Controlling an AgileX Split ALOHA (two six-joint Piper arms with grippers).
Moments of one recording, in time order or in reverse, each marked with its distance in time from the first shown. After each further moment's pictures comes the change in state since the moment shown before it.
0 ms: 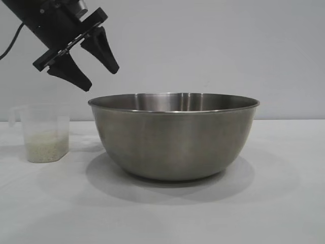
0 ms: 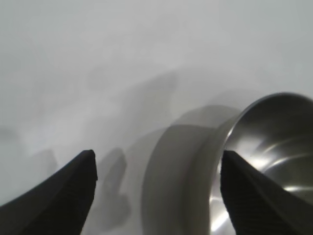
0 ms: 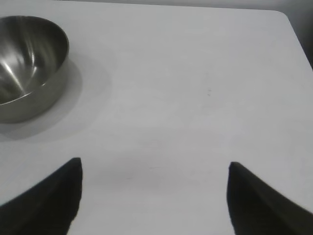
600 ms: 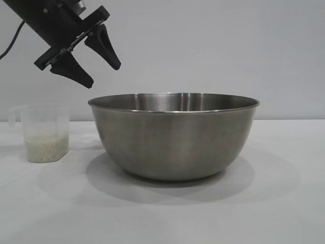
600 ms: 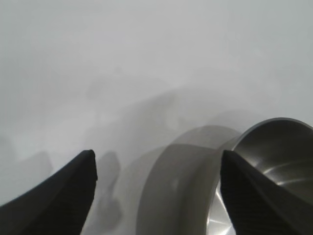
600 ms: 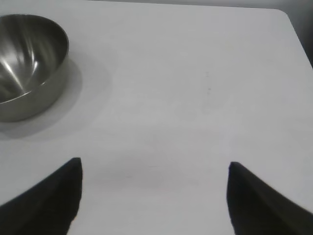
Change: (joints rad) left arm 0.000 0.023 0.000 -0.129 -0.052 0.000; right arm 0.000 0.000 0.000 0.000 0.003 0.000
